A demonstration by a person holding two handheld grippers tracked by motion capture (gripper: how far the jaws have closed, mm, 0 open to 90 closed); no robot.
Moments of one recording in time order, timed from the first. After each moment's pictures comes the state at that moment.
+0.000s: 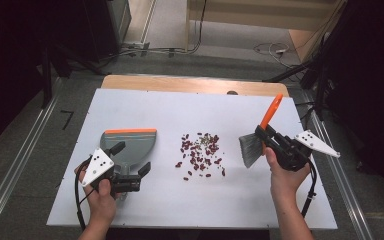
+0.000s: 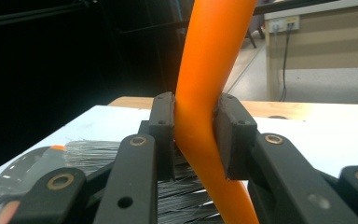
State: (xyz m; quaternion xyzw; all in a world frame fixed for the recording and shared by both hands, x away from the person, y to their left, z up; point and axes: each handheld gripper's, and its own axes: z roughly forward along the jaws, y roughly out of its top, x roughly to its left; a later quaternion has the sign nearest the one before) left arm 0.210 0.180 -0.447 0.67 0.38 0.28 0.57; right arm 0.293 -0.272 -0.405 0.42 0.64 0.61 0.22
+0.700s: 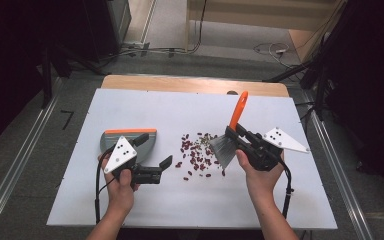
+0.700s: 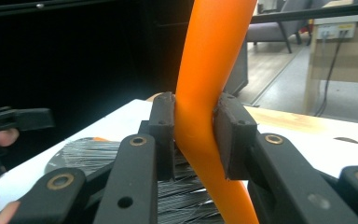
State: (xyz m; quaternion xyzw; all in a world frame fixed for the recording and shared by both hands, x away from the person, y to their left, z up) left arm 0.235 0.136 -0.429 0.68 0.34 0.24 0.60; right arm 0.283 -0.203 -0.392 0.35 0.68 0.61 0.21
